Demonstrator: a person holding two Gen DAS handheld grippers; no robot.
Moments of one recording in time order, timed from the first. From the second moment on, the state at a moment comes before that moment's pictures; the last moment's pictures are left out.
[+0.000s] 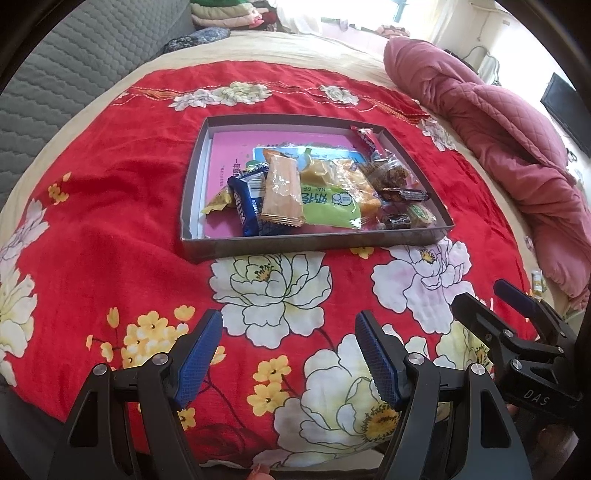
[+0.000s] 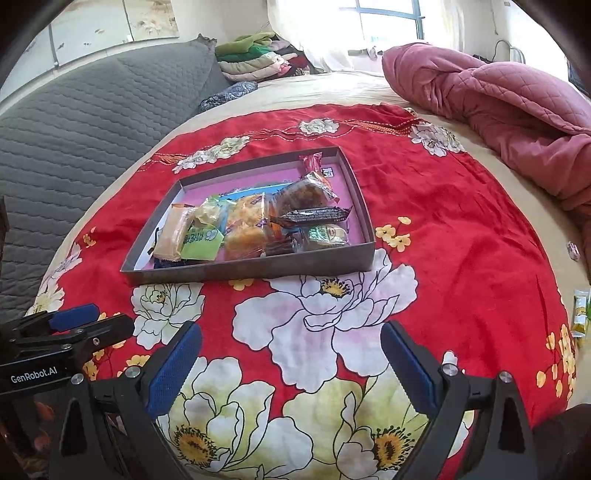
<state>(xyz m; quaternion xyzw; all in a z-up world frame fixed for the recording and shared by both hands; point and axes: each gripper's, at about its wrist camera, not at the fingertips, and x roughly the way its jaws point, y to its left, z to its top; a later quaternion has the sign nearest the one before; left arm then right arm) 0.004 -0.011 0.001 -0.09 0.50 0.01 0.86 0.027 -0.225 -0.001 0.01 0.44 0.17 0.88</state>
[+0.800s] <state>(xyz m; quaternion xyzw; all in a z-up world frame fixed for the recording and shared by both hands) 0.004 -0.010 0.000 -0.09 0.51 0.01 0.86 0.027 -0.226 -0.002 0.01 0.44 0.16 0.89</state>
